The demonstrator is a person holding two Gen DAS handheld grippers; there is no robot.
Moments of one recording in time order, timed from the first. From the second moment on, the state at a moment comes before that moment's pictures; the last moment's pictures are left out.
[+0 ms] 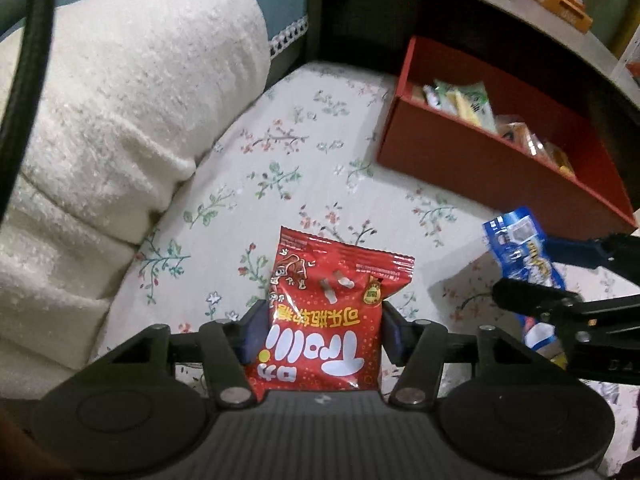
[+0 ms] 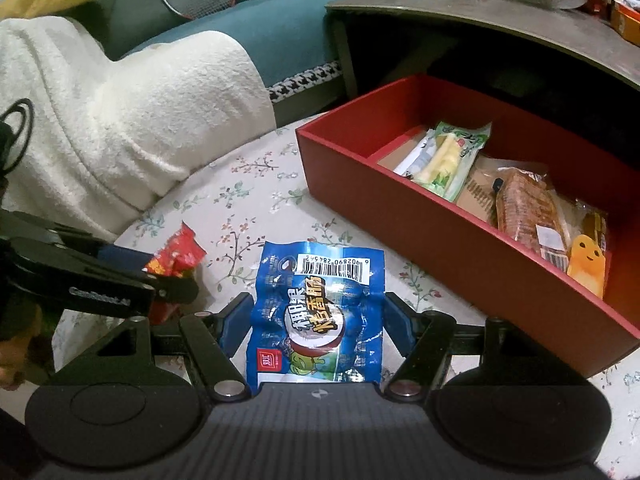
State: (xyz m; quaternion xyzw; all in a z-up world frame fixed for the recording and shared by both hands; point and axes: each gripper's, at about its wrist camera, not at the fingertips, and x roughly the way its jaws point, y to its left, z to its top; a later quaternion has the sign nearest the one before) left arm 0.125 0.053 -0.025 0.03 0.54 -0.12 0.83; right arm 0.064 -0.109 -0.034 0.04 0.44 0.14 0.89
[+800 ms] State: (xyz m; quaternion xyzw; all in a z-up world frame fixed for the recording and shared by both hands) left arm 0.121 0.031 0.000 0.04 0.49 -0.11 0.86; right arm 0.059 -0.116 -0.008 0.06 0.41 0.14 0.90
